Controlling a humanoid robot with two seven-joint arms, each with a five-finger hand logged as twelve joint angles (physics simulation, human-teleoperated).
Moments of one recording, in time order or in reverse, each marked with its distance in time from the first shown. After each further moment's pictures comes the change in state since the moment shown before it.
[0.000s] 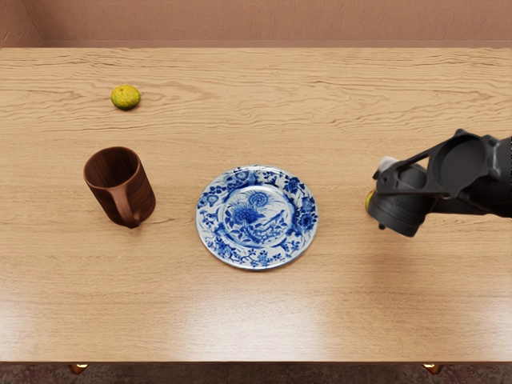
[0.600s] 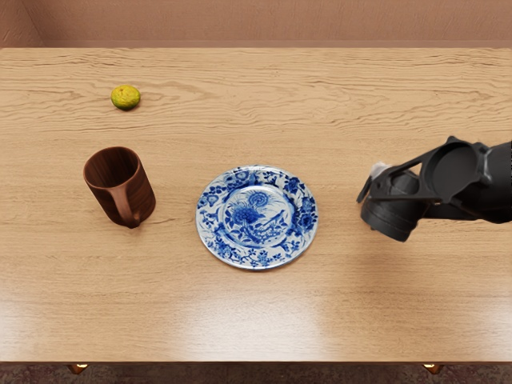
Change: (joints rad) left arm 0.000 0.000 0.000 0.000 0.000 0.000 0.000; right arm -0.053 0.007 0.042 -0.025 -0.014 -0.006 -0.003
